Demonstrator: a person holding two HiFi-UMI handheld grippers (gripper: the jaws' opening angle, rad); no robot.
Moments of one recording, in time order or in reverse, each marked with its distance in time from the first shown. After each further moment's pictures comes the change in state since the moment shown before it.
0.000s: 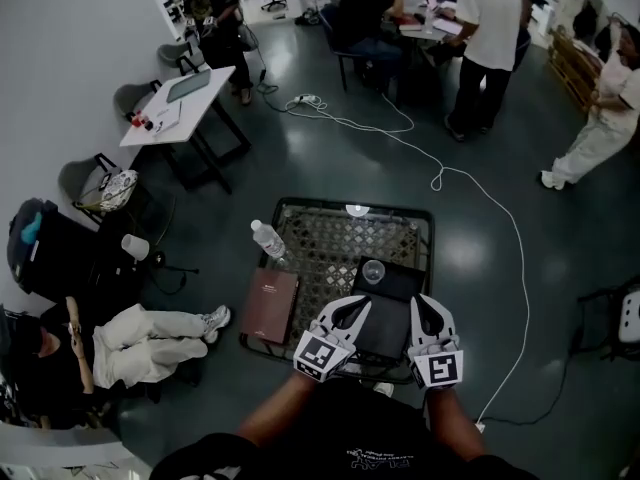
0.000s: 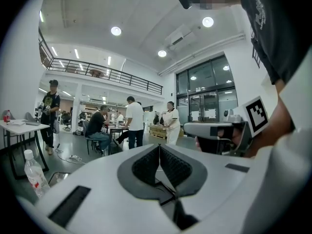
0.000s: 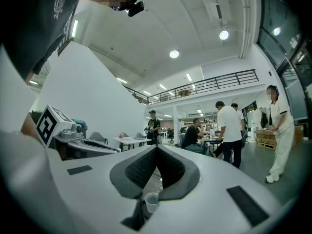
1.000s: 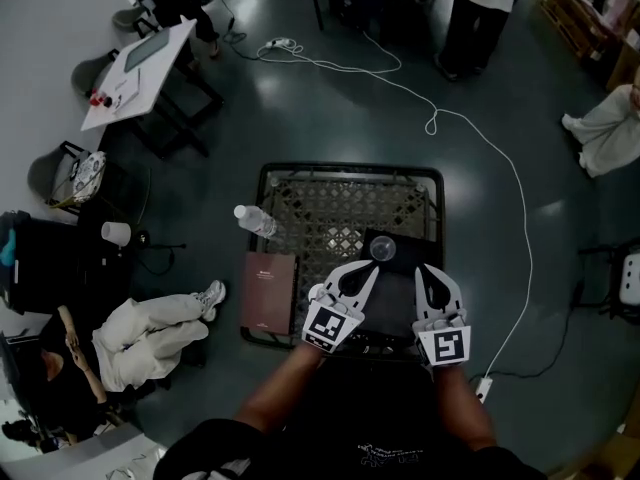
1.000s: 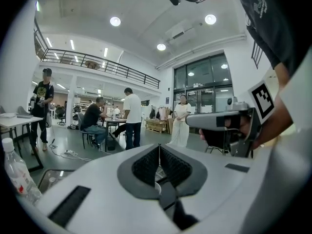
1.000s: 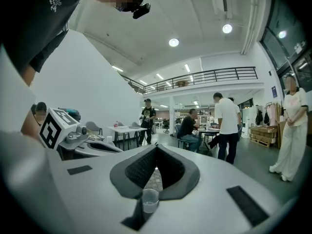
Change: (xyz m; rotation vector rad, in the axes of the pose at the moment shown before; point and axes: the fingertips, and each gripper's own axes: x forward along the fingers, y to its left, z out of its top) left arm 0.045 0.069 -0.056 -0.010 0.062 -0.070; right arm 0.070 0.001 -0.051 -0.019 0.127 -0.053
